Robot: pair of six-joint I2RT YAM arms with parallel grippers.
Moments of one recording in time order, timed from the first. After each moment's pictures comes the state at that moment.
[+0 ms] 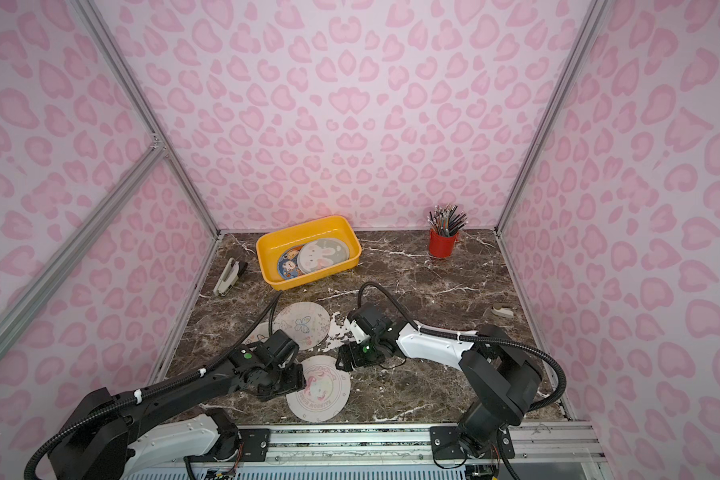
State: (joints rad) left arm -0.75 1.14 0.52 -0.73 0.09 -0.97; right arm 0.85 1.60 0.87 -0.36 -0.41 0.56
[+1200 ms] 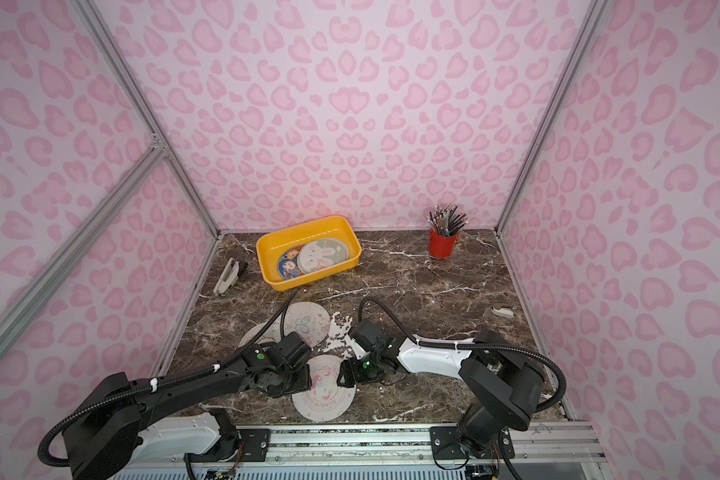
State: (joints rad) left arm -0.85 1.23 0.56 -0.66 0.04 -1.01; right arm 0.93 1.58 0.75 -0.27 -0.43 0.70
